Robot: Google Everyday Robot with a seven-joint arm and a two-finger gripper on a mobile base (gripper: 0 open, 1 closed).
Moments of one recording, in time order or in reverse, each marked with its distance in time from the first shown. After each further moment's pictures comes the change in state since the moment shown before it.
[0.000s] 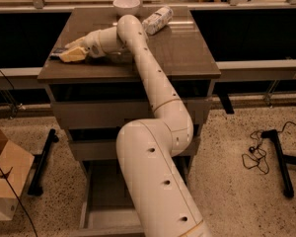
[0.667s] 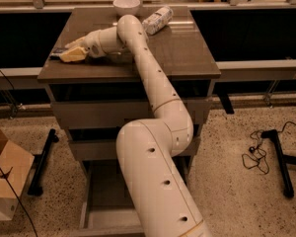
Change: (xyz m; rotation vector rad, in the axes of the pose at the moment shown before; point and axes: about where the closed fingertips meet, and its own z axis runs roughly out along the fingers) arm 0.000 0.000 0.000 0.000 0.000 0.000
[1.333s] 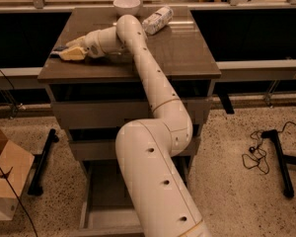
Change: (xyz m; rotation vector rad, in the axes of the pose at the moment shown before) arm 0.000 0.000 0.000 0.000 0.000 0.000
